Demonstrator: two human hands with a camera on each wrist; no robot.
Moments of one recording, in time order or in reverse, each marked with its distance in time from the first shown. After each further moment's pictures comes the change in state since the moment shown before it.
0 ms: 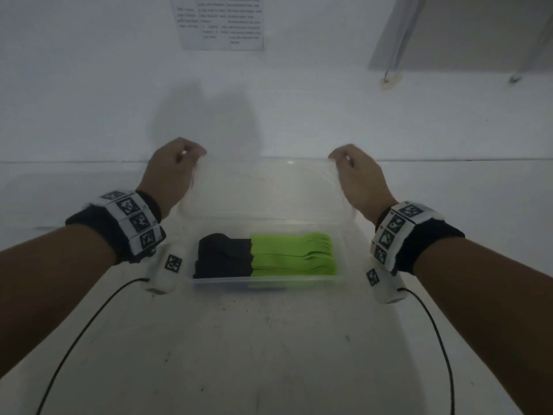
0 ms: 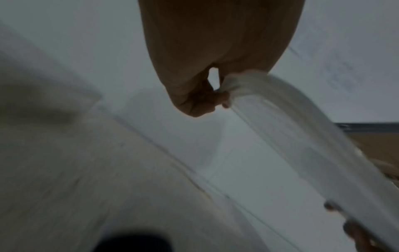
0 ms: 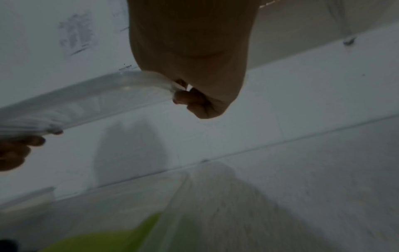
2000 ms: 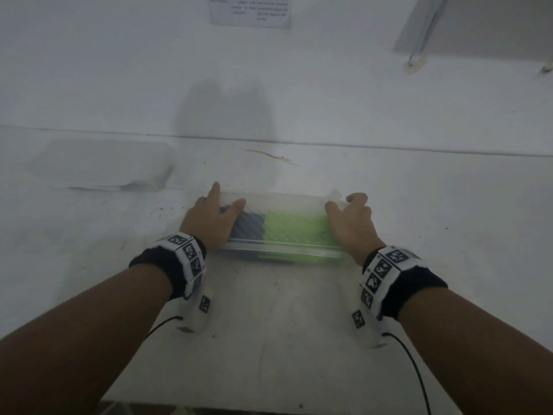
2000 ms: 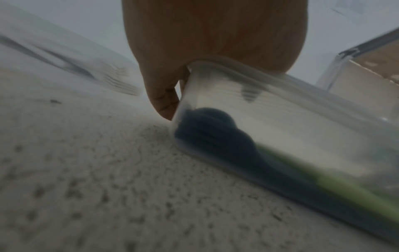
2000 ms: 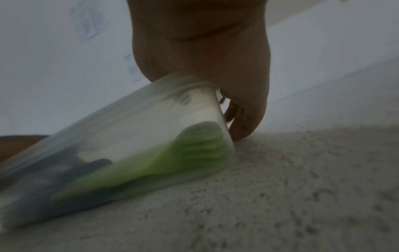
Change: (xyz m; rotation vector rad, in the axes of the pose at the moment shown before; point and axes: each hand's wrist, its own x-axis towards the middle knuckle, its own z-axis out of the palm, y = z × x) left_hand -0.111 -0.051 0.039 0.461 -0.212 -0.315; right_hand -0.101 0.020 0.046 -0.092 -0.170 0.453
